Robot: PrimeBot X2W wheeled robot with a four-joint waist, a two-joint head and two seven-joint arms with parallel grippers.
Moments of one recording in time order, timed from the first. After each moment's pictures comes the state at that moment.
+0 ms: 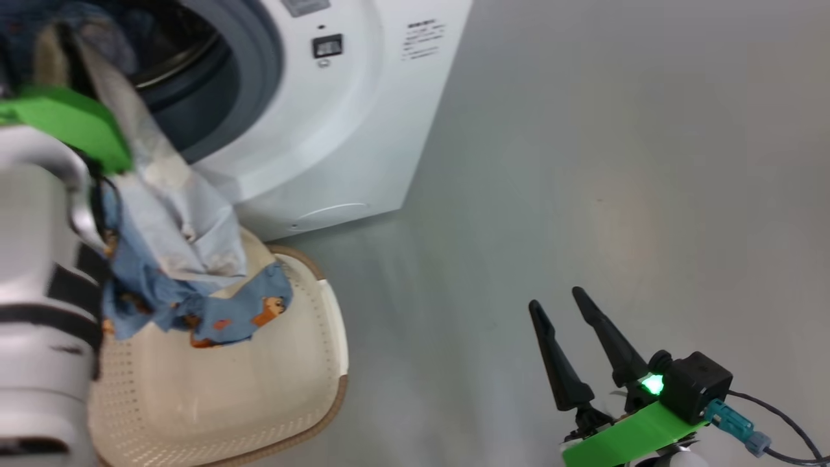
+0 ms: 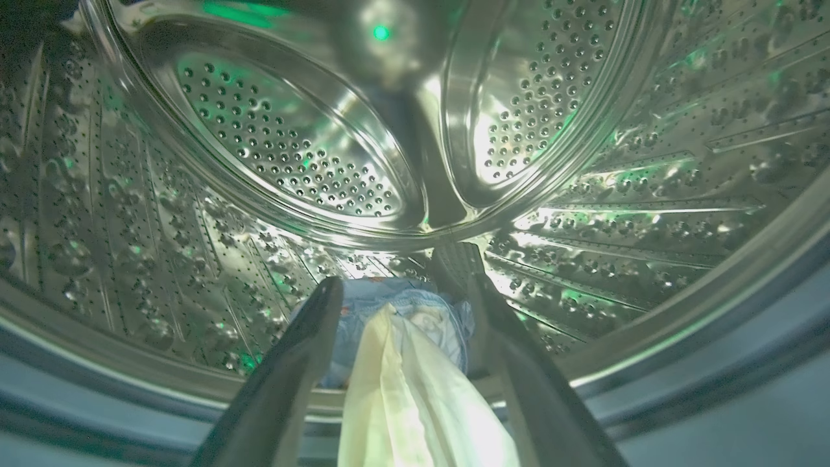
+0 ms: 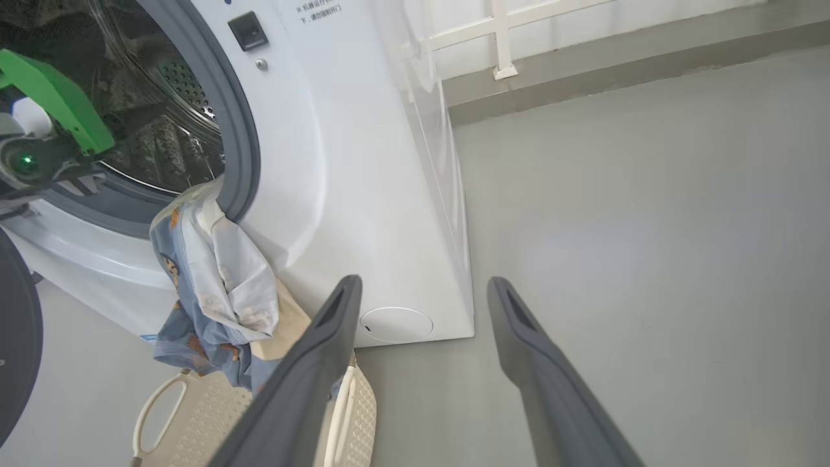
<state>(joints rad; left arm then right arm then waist) -1.10 0.19 -0.12 1.05 -0.17 0.13 -0.26 -0.07 -0.04 0.22 0.05 0.34 0.13 -0.26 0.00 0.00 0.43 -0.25</state>
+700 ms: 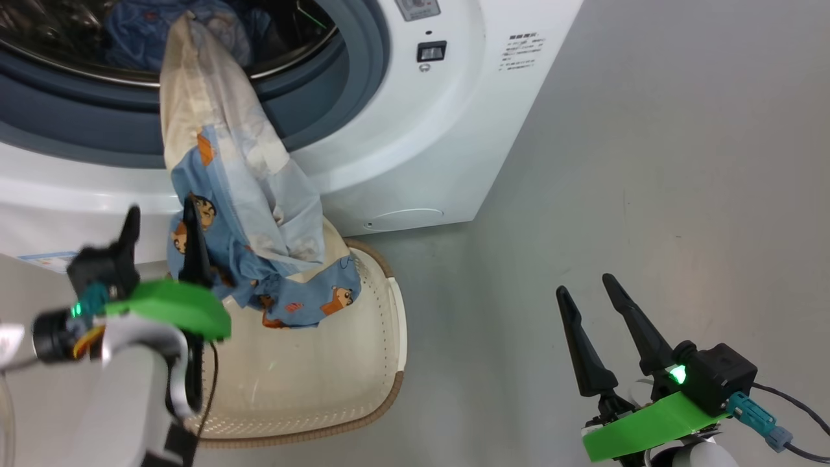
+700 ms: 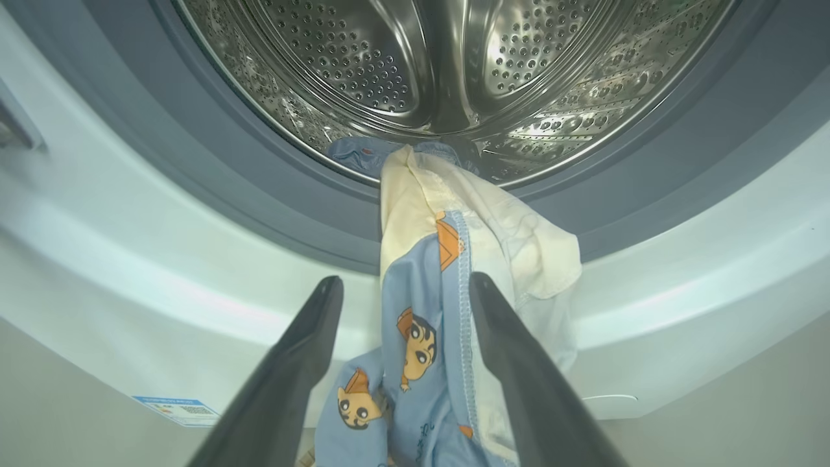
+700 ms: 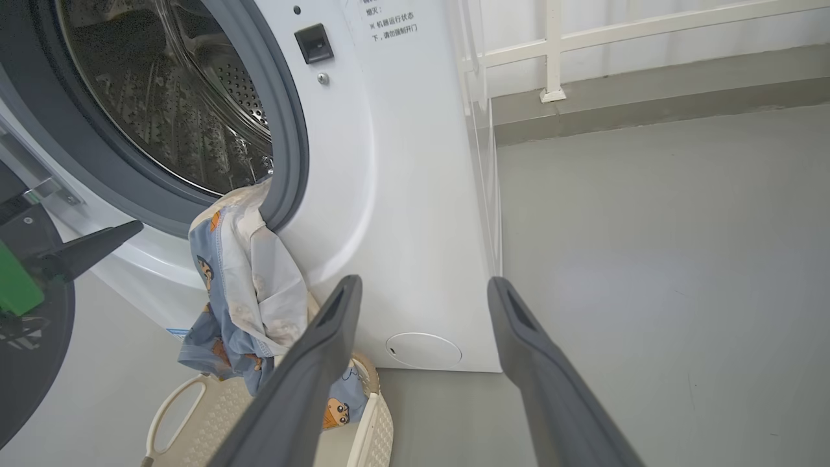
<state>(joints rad) -0.55 0.10 -0.11 0.57 -0.28 0.10 -0.26 -0.08 -0.05 0.14 0.04 0.28 0.13 -0.26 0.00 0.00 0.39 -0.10</state>
